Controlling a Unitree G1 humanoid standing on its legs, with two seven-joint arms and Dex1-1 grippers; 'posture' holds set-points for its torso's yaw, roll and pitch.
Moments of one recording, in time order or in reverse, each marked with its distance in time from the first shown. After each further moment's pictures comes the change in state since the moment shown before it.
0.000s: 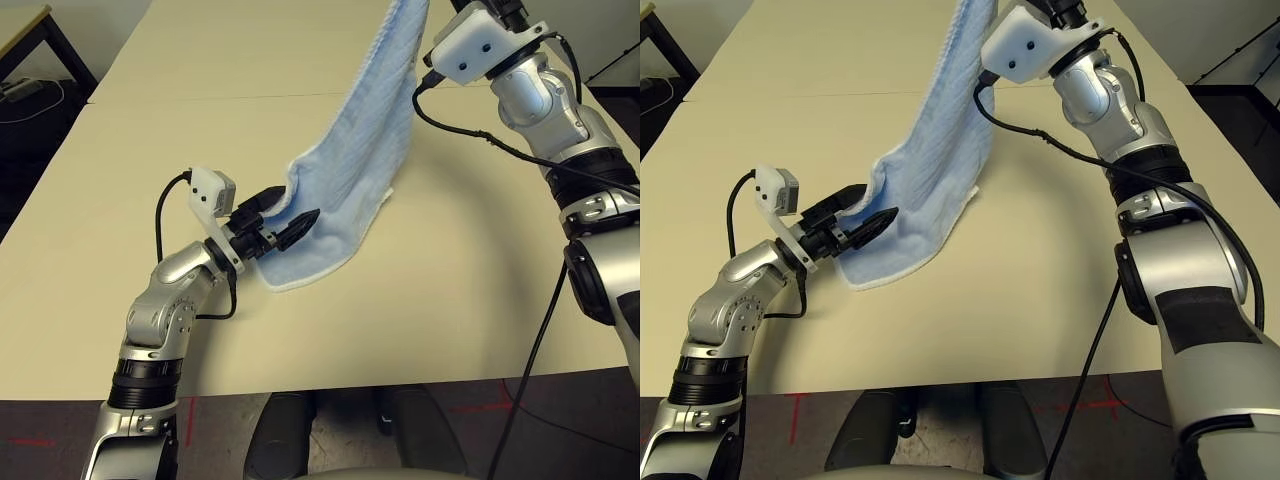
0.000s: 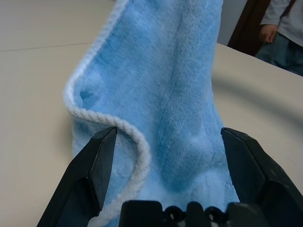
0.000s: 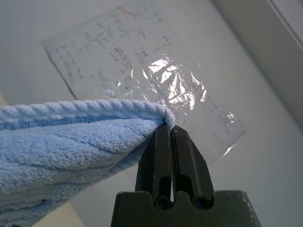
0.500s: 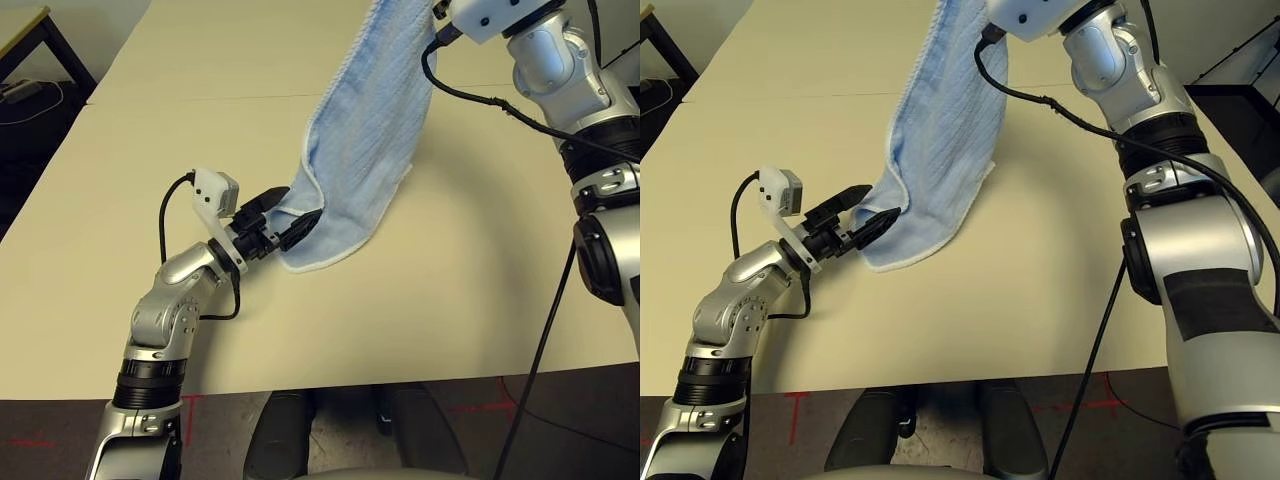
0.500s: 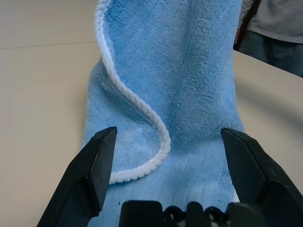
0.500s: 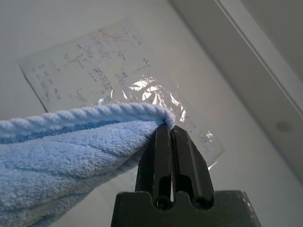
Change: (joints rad) left arm 0.000 -0.024 -0.007 0.010 0.023 -0.002 0.011; right arm -0.111 -0.014 -0.001 0.070 -0.023 -0.086 -0.040
